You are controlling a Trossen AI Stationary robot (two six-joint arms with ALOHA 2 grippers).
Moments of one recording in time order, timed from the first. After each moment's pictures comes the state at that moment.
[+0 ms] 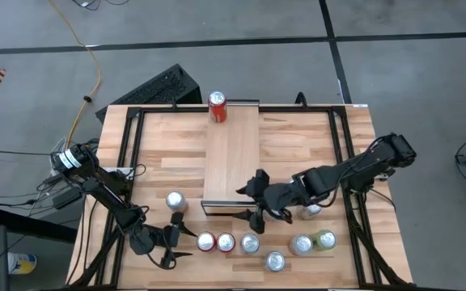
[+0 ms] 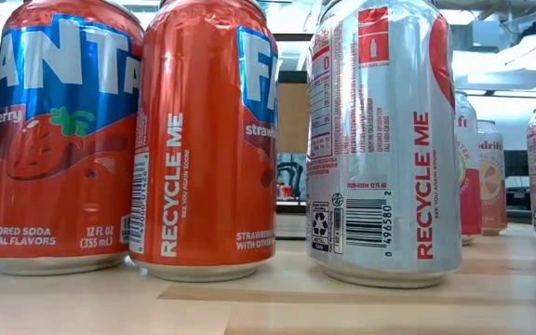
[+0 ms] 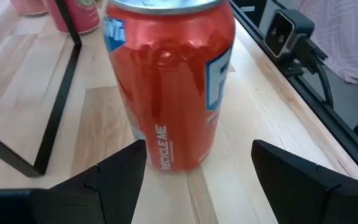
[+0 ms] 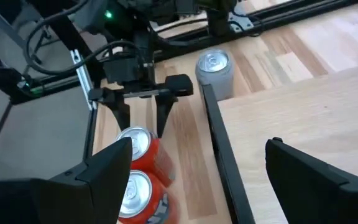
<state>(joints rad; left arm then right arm) -0.87 1.61 0.44 0.72 -0.61 -0.34 0.39 1.59 1.38 -0.34 0.32 0.50</state>
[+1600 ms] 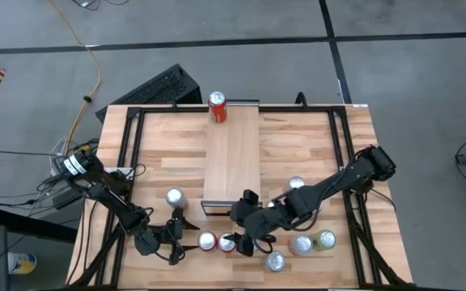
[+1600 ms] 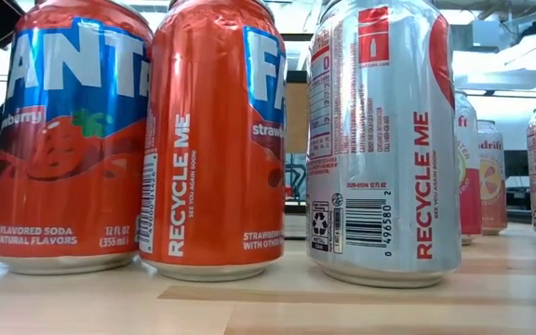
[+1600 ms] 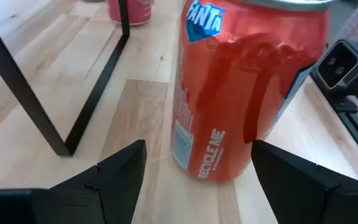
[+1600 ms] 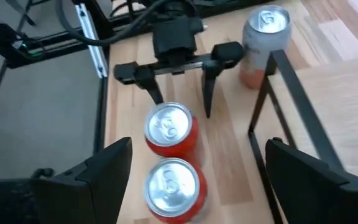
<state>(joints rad) -0.86 1.69 0.45 0.79 -0.74 -0.51 0.46 1.83 1.62 -0.48 0.32 0.55</state>
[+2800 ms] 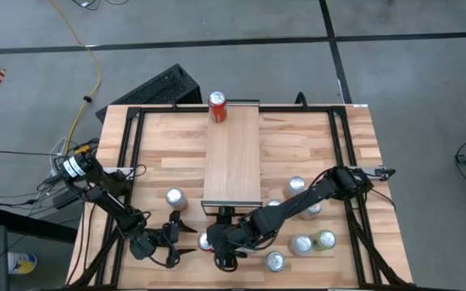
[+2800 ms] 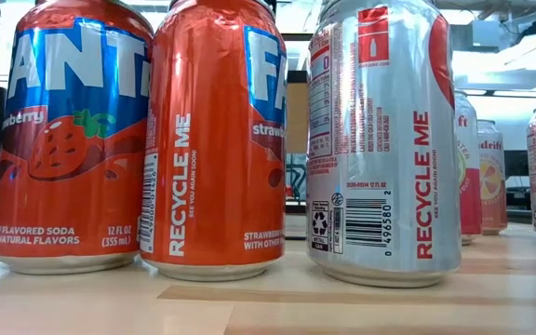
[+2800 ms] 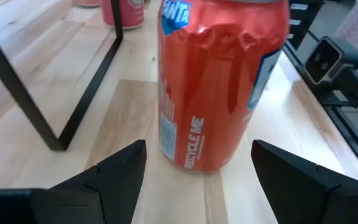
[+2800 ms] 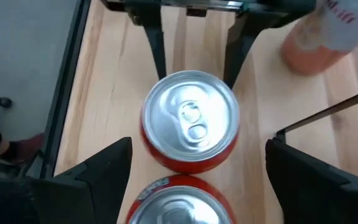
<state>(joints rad) -0.91 1.70 0.45 0.80 -0.80 -0.50 0.45 2.20 1.97 -0.65 0.24 0.35</state>
